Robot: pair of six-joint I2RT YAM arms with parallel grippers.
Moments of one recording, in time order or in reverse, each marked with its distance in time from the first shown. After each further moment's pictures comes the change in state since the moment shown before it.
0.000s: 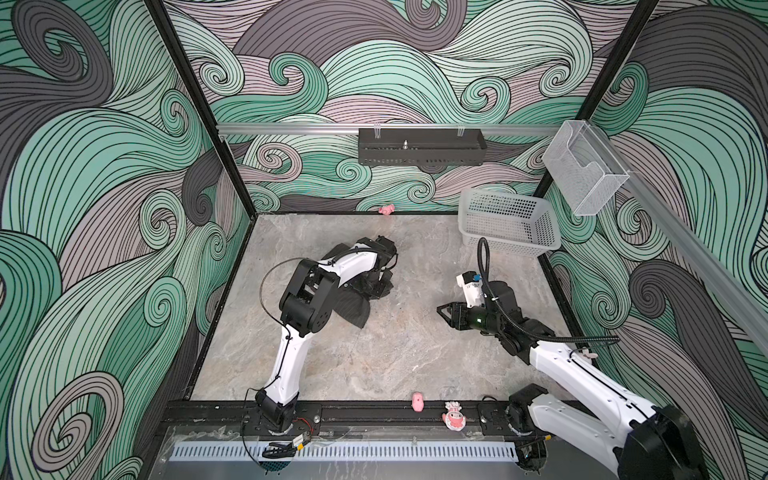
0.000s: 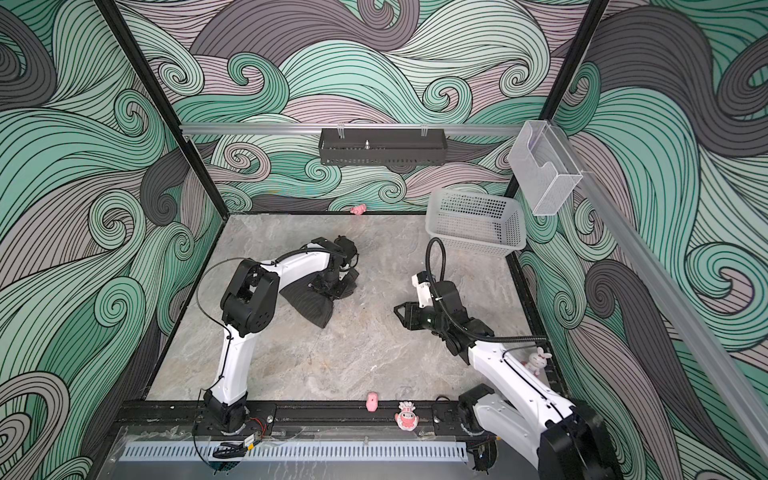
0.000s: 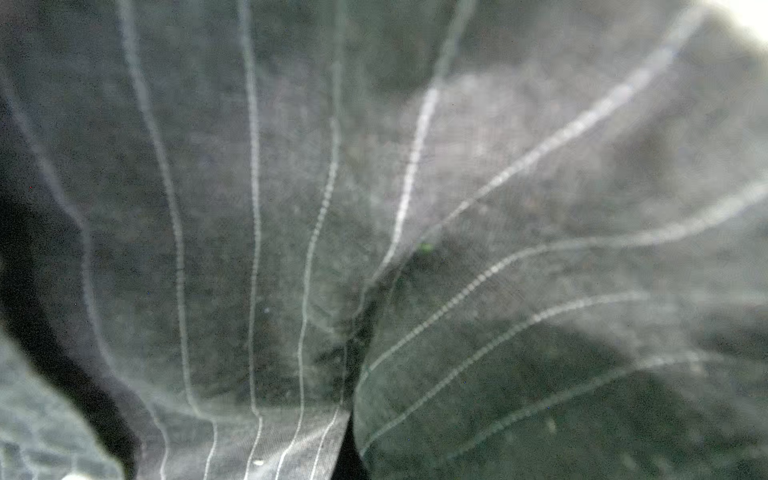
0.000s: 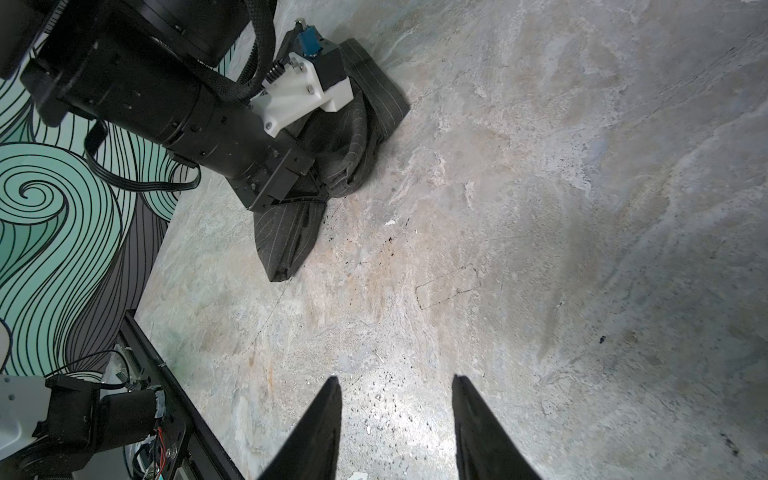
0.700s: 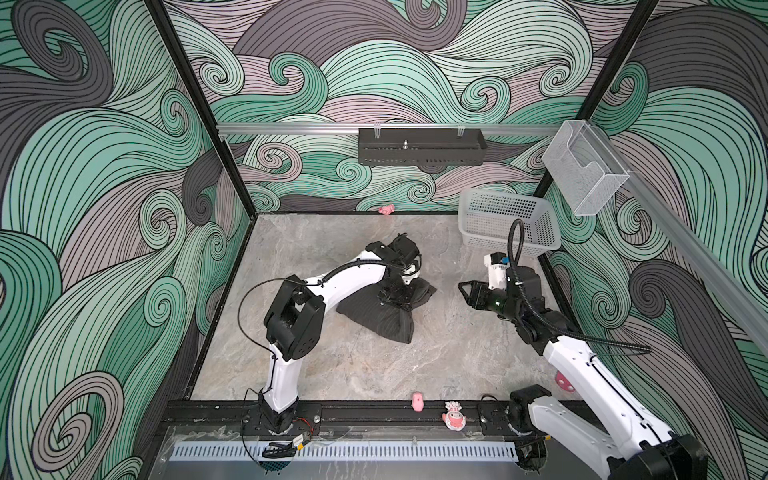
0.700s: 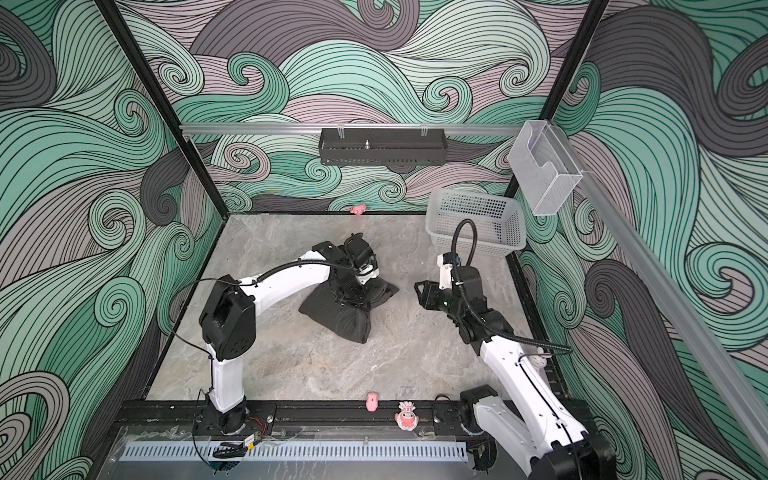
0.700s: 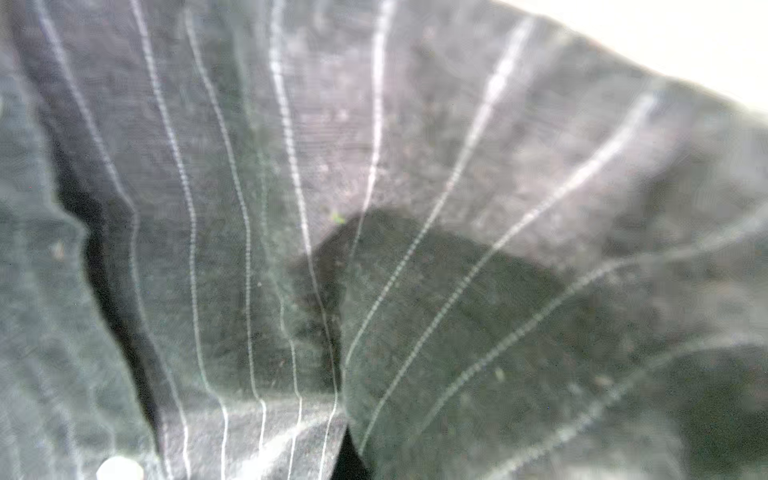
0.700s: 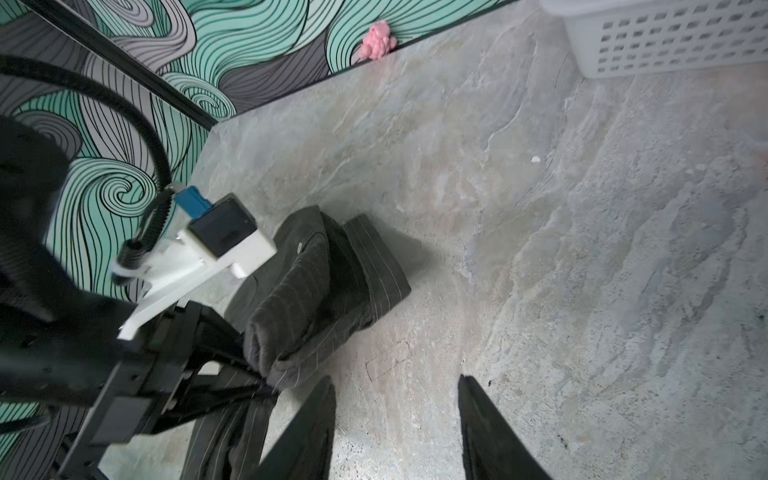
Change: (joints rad) left arm -0.183 -0.278 -0.056 0.109 0.499 -0.205; right arm -0.172 -0.067 0.180 -0.154 0.112 -0.034
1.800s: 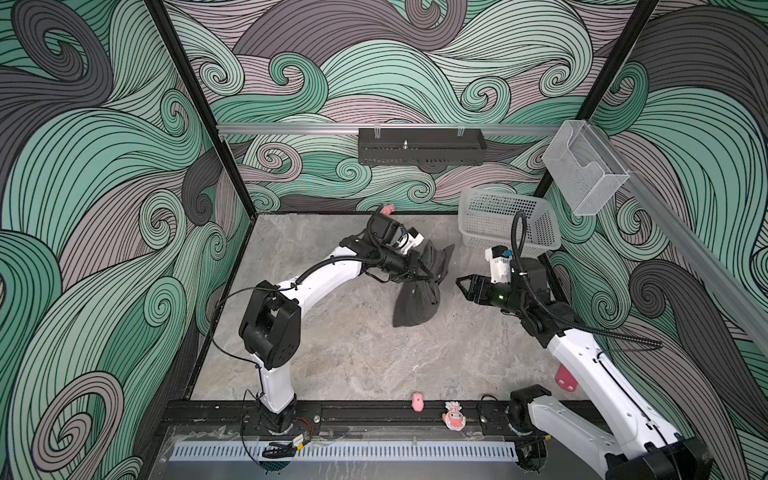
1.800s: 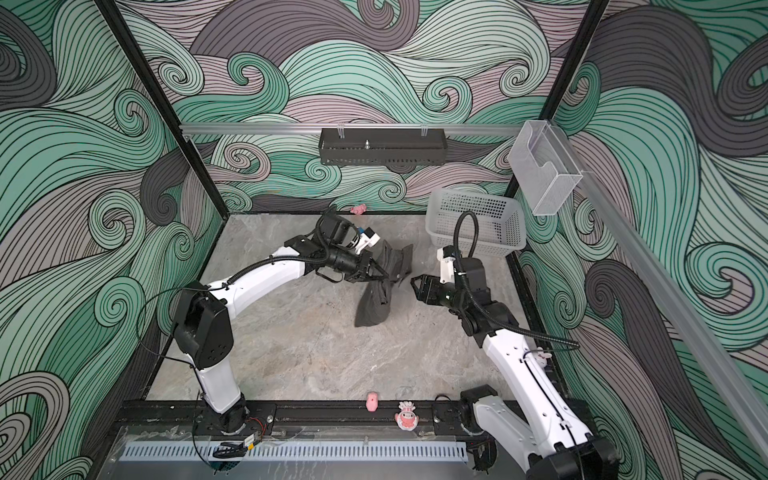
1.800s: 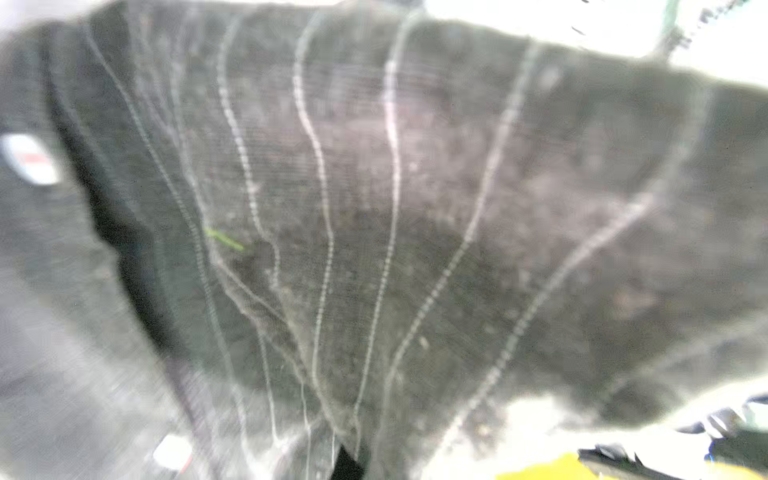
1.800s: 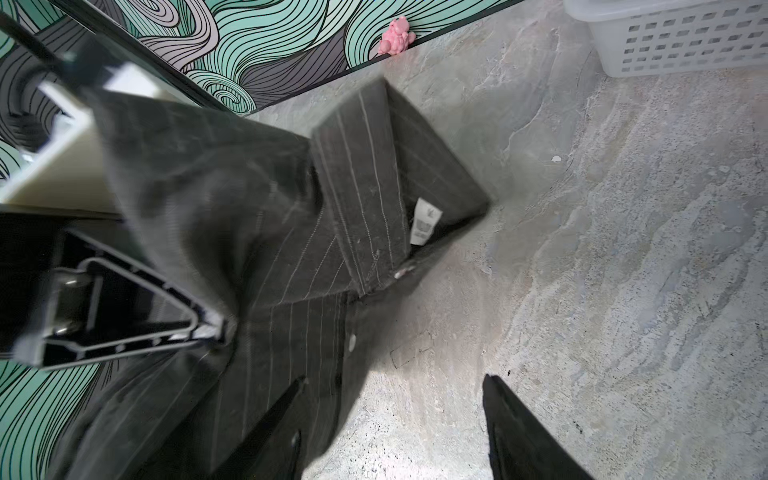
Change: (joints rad) left arm 0.108 -0.112 -0.080 0.482 0.433 -0.259; right arm -0.010 0.028 0.097 -0.106 -0.065 0.003
